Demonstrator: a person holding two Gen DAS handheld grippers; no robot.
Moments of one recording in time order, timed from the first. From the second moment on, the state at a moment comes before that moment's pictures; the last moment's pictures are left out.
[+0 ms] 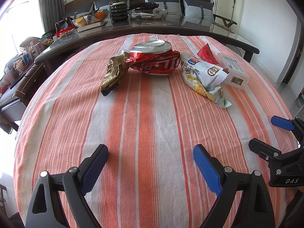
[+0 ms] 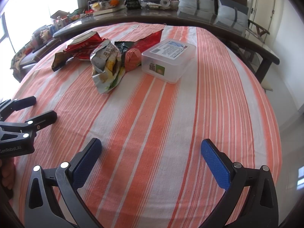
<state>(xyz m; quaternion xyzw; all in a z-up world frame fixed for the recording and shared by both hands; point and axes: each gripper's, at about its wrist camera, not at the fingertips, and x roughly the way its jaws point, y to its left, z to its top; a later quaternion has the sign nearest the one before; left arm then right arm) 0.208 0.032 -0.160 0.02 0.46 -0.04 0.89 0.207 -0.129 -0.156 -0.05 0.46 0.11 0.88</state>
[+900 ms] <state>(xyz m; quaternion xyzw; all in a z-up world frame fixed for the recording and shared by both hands) 0.207 0.042 -0.158 0.00 0.45 -0.06 0.89 0.207 -0.130 -0.156 -0.05 0.46 0.11 0.88</state>
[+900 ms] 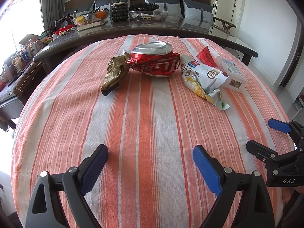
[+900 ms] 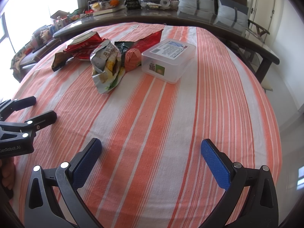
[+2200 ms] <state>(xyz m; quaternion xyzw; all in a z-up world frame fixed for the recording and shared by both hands) 0.172 0.079 -0.129 -0.03 0.43 -0.12 0.89 0.207 -0.130 -0.156 -0.04 0.46 0.11 0.88</state>
